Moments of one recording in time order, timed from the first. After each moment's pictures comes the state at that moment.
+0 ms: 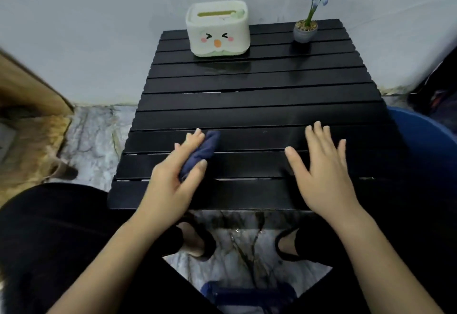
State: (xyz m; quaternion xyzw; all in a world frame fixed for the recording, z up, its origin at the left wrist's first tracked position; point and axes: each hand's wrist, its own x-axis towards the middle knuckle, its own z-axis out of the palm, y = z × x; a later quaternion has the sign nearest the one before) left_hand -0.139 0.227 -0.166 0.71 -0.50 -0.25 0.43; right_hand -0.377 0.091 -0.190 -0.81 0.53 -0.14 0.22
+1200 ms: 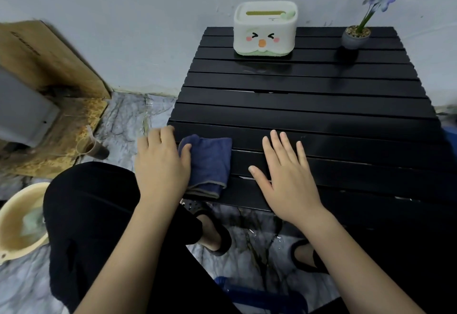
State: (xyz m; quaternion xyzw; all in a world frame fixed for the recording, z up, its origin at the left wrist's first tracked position) left_hand -0.084 0.241 -0.170 0.92 -0.37 0.07 0.12; right_hand -0.287 0.123 -0.217 -0.92 0.36 -0.05 0.13
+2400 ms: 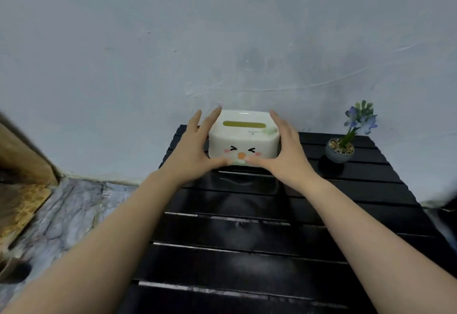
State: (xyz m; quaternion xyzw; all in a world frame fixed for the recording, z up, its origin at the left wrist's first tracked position) left_hand 0.059 -0.065 -0.164 0.72 -0.59 -0.13 0.36; right_hand -0.156 -0.169 -0.158 -0.79 0.37 -0.27 0.39
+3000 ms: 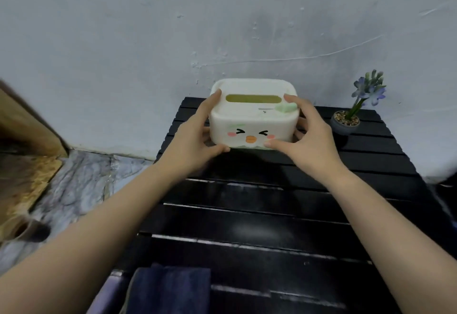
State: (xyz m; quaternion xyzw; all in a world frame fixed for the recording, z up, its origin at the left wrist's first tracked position) left_hand 0.035 -0.015 -0.173 0.66 -0.56 -0.18 0.46; right_hand -0.192 -0.137 -0.158 -0.76 0.33 -0.37 0.42
